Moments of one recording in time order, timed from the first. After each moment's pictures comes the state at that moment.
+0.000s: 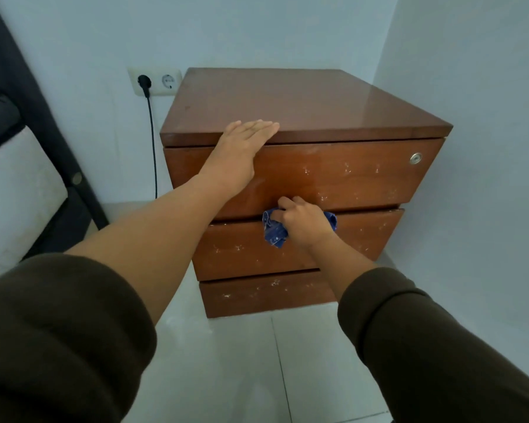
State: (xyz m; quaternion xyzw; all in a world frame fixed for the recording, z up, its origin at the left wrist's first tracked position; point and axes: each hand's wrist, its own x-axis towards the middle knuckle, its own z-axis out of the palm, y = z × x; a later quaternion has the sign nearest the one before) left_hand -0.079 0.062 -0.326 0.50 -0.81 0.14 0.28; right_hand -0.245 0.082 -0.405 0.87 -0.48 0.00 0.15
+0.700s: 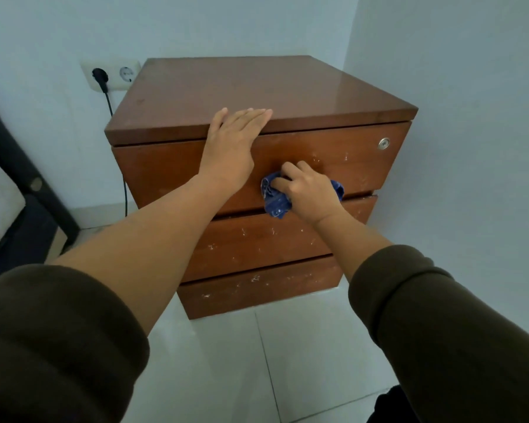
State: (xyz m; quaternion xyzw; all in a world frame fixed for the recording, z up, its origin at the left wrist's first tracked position) left_hand -0.138 0.056 -0.331 0.53 -0.78 0.17 0.30; right_hand -0.302 0.063 -0.388 0.85 -0.43 0.15 0.25
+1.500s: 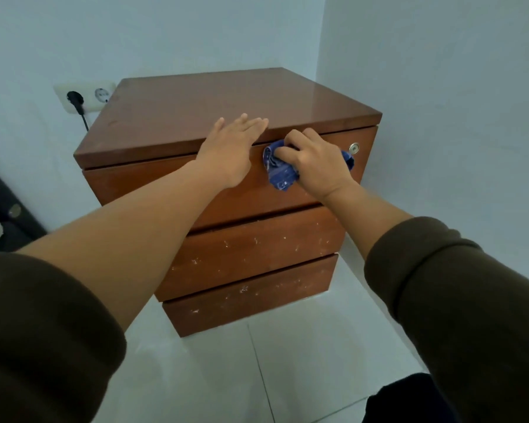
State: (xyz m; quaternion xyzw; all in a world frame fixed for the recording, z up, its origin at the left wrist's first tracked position) left_hand -0.171 0.041 -0.302 0.51 -0.84 0.11 0.18; right_hand -0.348 0.057 -0.331 0.81 -0.45 0.20 0.33
